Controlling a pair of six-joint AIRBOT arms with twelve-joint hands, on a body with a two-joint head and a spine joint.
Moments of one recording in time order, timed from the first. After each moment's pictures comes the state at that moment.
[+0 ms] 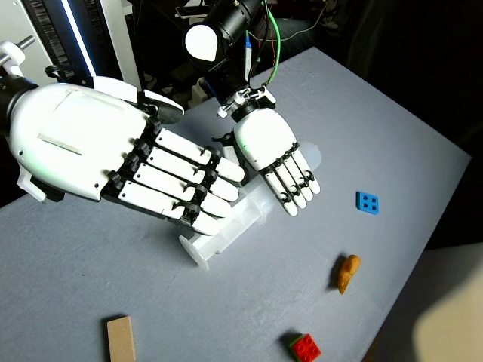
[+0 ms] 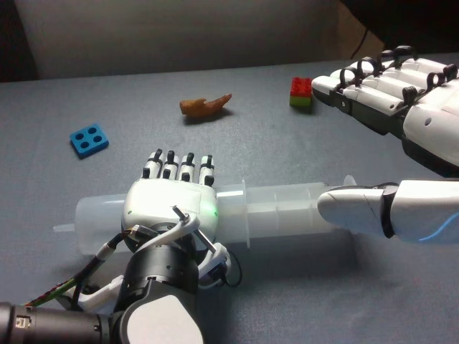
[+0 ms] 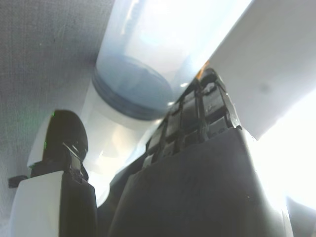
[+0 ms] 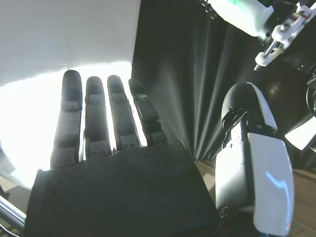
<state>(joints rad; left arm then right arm) 0.69 -1.39 0.83 1.71 1.30 -0.81 -0.40 -0.66 0.51 0.75 0.49 -1.70</state>
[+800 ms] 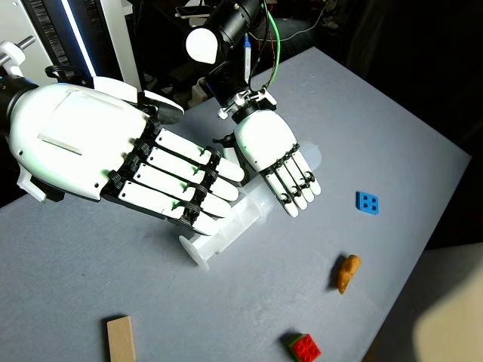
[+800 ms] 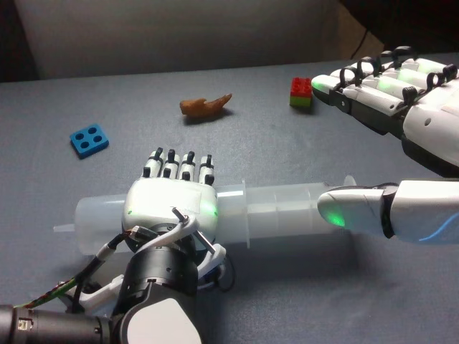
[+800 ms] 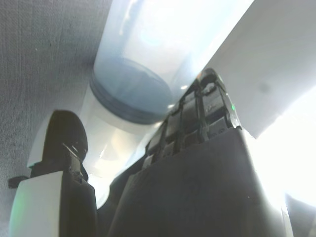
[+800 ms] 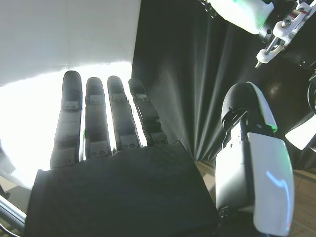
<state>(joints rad) 0.70 -1.39 0.84 1.75 1.30 -0.83 -0.40 -0.66 0.51 0.75 0.49 -1.70</state>
